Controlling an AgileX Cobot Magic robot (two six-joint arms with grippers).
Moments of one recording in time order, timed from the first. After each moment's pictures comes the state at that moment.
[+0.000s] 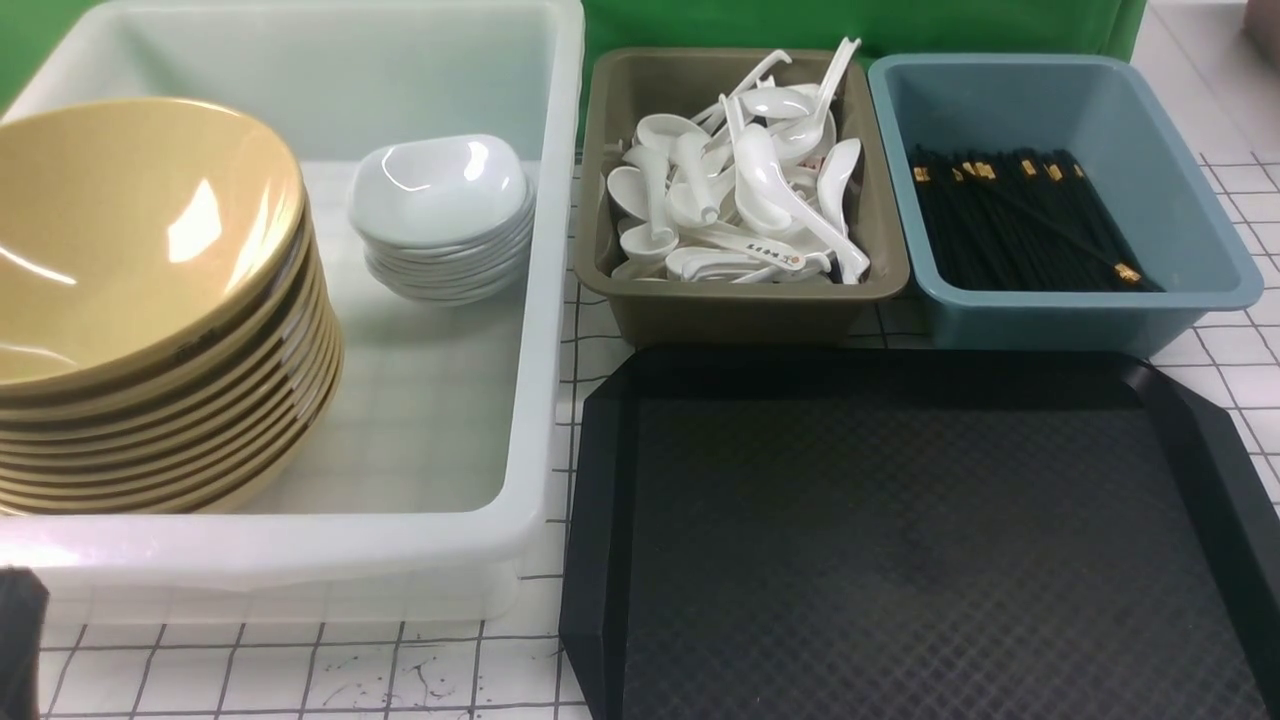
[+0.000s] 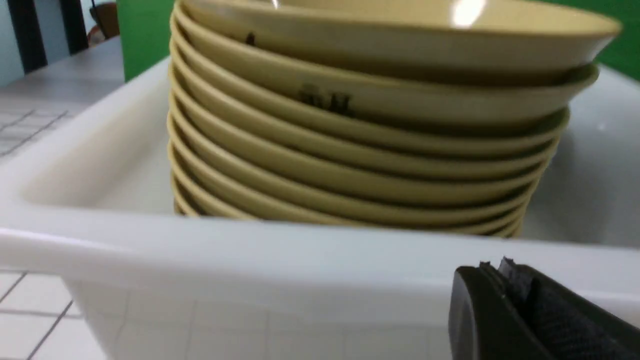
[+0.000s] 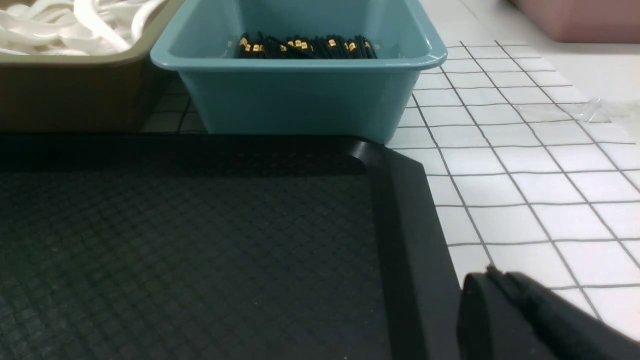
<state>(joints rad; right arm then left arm) -0.06 -0.01 0.03 -0.10 0.32 0.12 0.07 -0.01 0.03 -0.08 0.19 0.02</state>
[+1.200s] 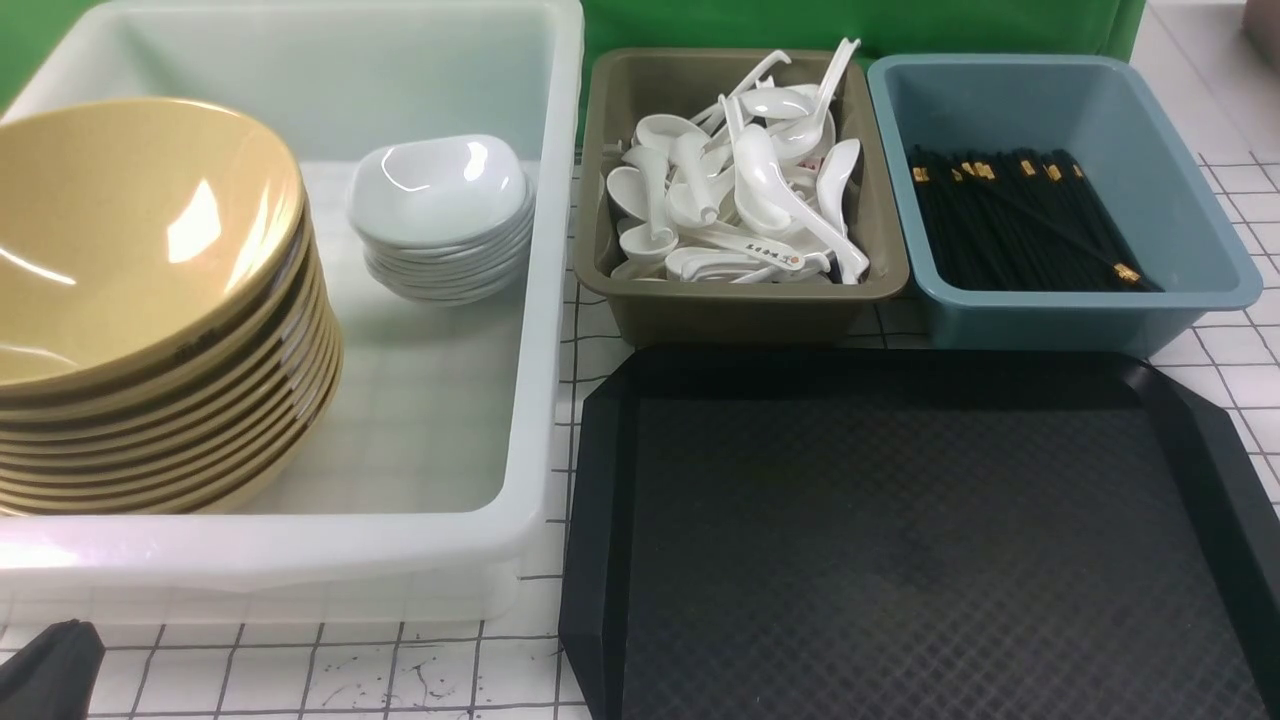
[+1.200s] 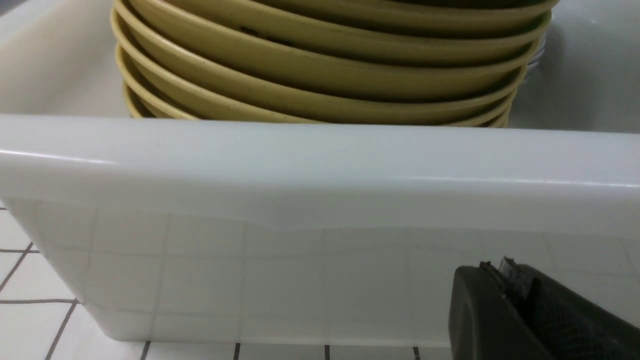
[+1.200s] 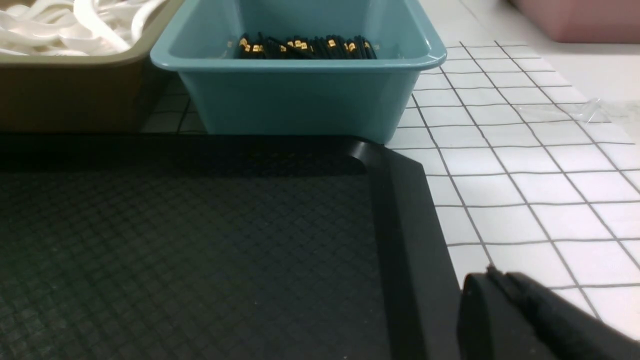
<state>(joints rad) -0.06 -0.01 0.03 -0.10 0.32 0.12 0.02 -0.01 0.03 -0.04 0.31 0.01</state>
